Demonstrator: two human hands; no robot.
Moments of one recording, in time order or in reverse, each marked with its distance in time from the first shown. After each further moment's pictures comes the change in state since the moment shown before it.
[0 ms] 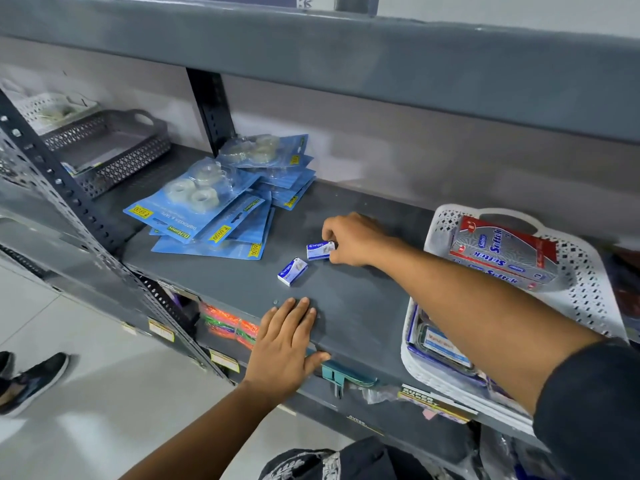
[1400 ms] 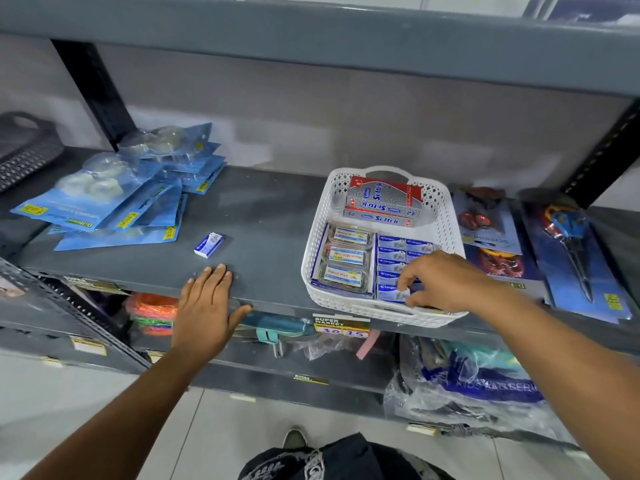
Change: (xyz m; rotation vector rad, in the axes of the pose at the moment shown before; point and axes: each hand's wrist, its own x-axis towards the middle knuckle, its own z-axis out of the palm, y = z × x) left_hand -0.001 0.008 -0.015 -0.010 -0.172 -0.081; right_hand -0.294 0.116 -0.030 -0.070 -0.215 0.344
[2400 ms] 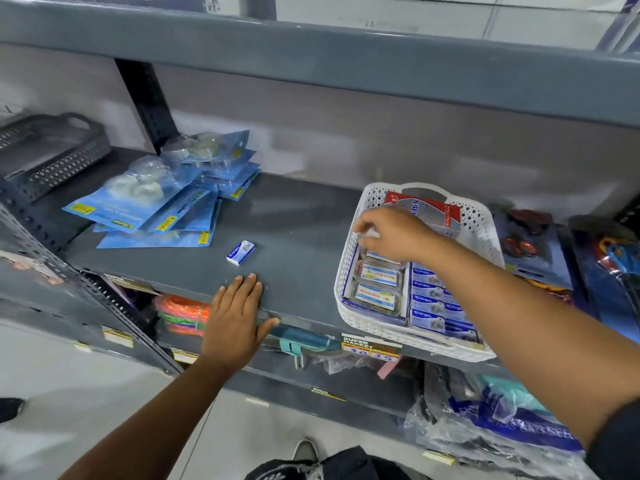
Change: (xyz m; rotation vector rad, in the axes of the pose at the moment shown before) left_hand -0.001 -0.002 0.001 -0.008 0.014 0.019; right_hand 0.107 -0.080 -0.054 0.239 0.233 -0.186
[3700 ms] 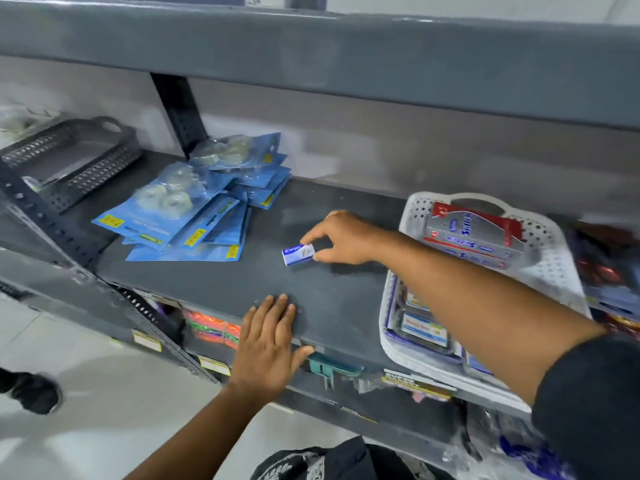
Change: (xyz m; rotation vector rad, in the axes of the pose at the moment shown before) left_hand 0.004 -0.003 0.014 -0.002 0.193 0.070; right_hand 0.111 -0.067 0.055 -0.017 -0.115 -0.379
